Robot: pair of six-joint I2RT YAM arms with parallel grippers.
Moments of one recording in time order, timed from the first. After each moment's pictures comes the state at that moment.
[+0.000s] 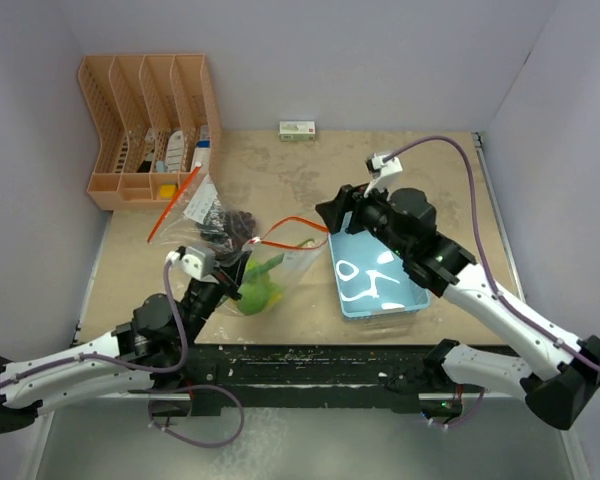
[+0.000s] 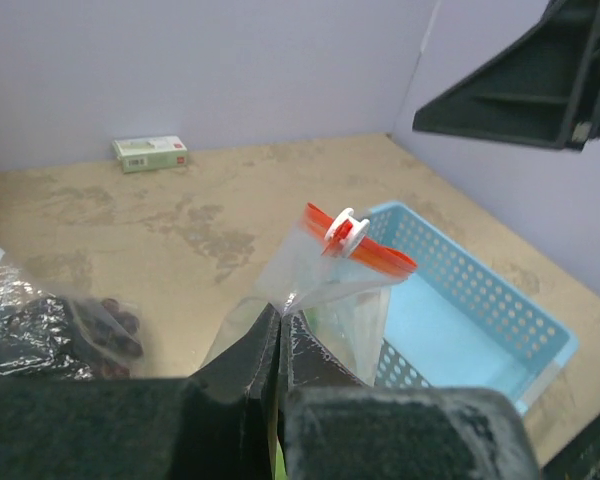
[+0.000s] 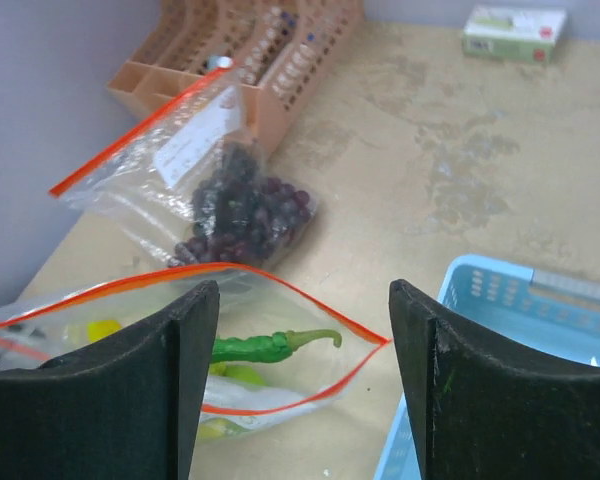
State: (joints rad) left arm -1.20 0.45 0.39 0.33 -0.72 -0.06; right arm 0.72 1.10 1.02 -0.13 0.14 0.39
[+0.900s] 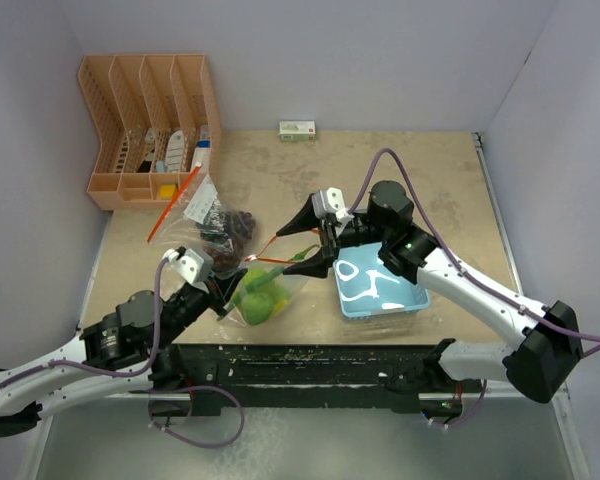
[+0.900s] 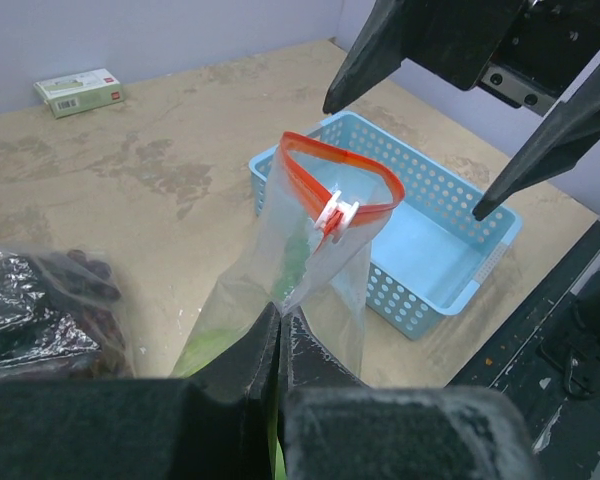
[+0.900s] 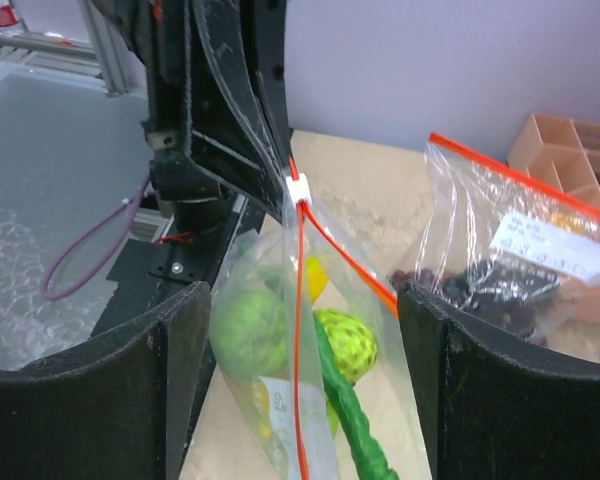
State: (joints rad) left arm -1.20 0.36 0.60 -0.25 -0.50 -0.16; right arm 0.72 1.24 0.99 0.22 -0.99 -0.12
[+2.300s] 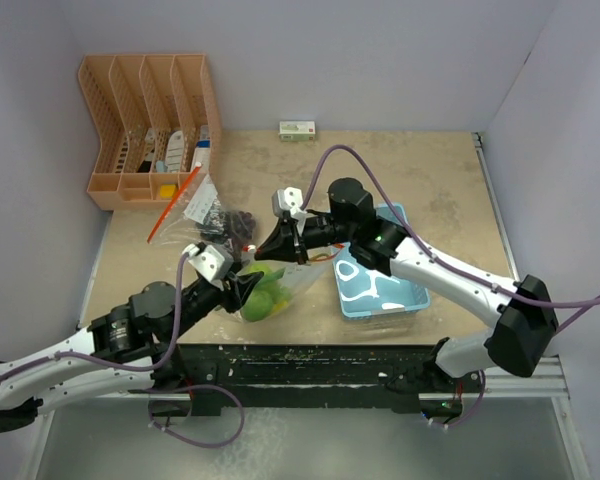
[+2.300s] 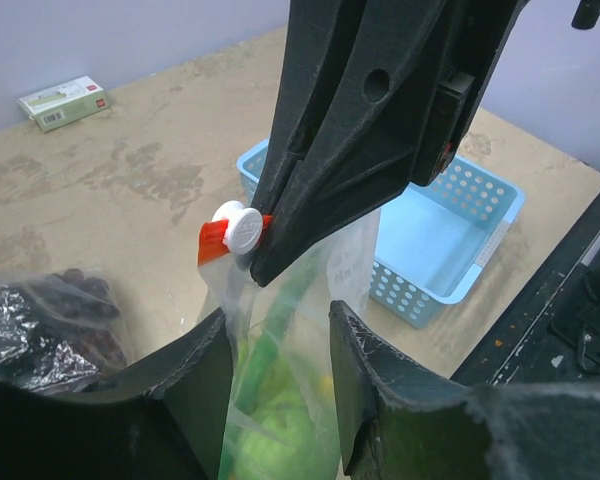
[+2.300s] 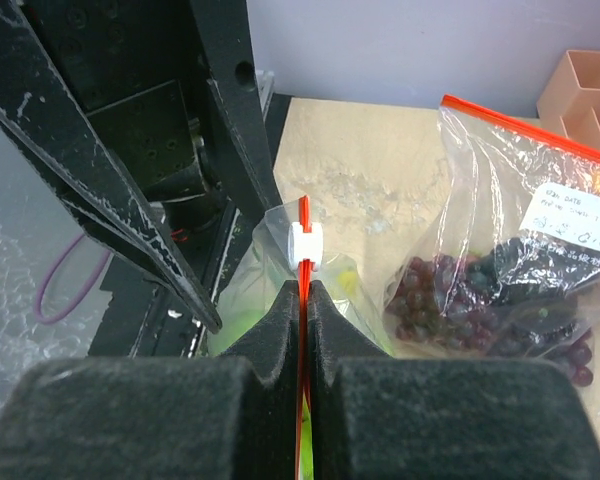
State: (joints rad) left arm -1.20 0.48 0.66 -0.25 -0.46 -0.10; right arm 0.85 1.42 1.15 0.09 -0.83 -0.14
